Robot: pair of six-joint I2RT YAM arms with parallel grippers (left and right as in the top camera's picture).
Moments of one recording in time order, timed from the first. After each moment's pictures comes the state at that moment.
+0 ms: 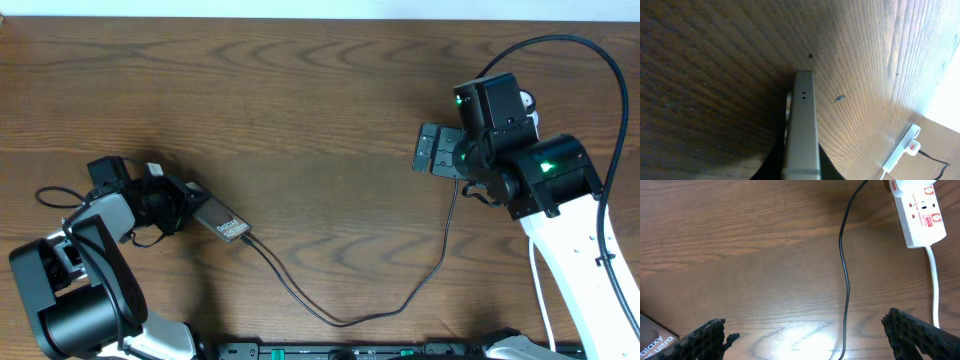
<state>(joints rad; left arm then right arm) 0.43 1.74 0.75 -0.34 0.71 -0.53 0.37 1.36 1.50 -1.19 0.15 0.52</state>
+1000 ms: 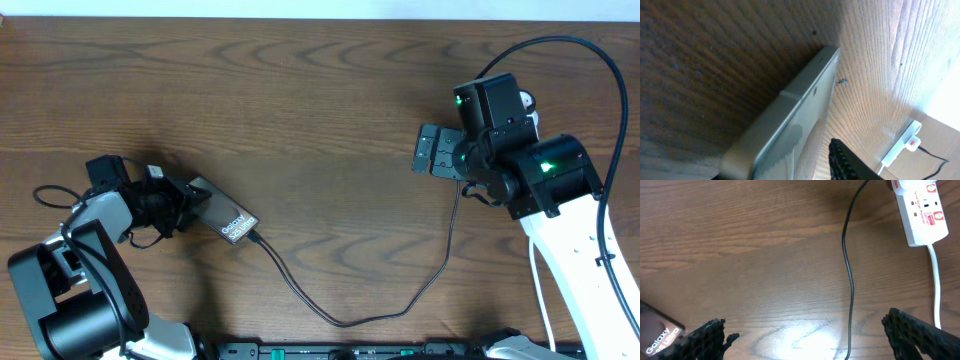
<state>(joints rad) 0.43 1.72 0.77 -0.46 0.70 -0.51 0.37 1.36 1.50 -1.19 0.14 0.52</state>
